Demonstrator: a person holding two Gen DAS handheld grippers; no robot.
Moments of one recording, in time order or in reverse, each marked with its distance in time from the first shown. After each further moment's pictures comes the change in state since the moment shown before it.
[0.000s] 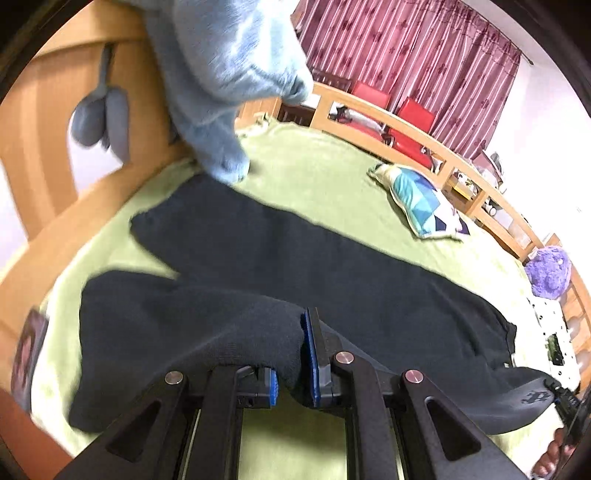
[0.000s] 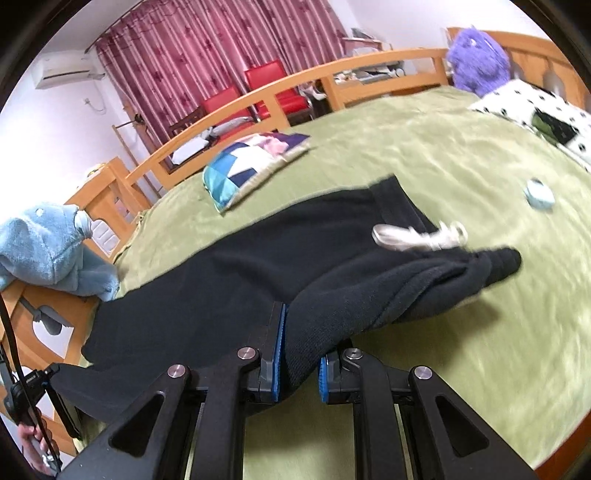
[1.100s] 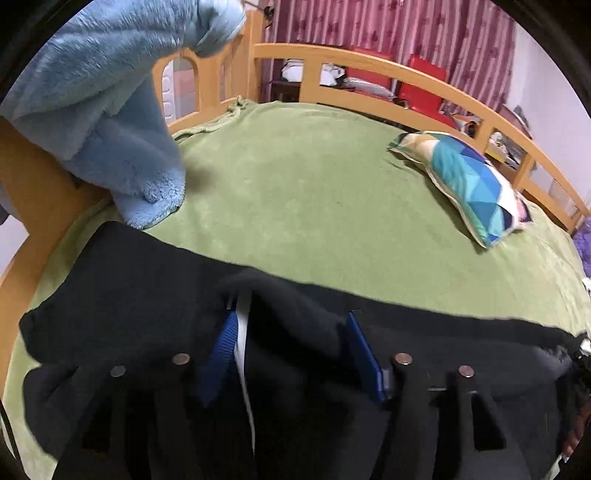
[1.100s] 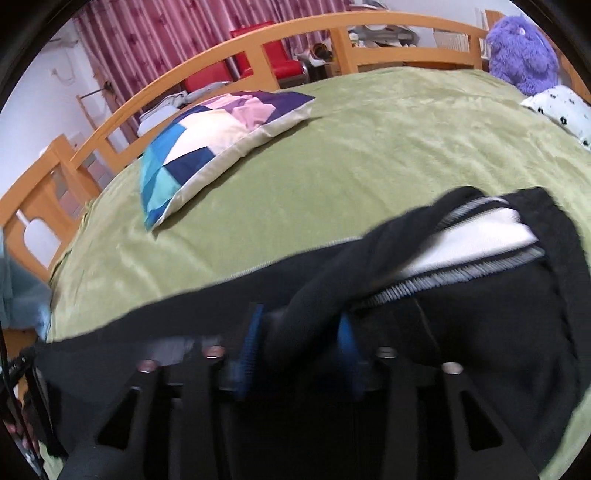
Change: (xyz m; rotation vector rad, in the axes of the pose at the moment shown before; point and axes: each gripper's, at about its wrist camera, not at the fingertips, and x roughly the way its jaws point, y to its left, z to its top) left arm 0.210 -0.080 0.083 0.153 0.070 0.130; right arm 0.260 0.013 0.105 -0.044 0.111 -0.107
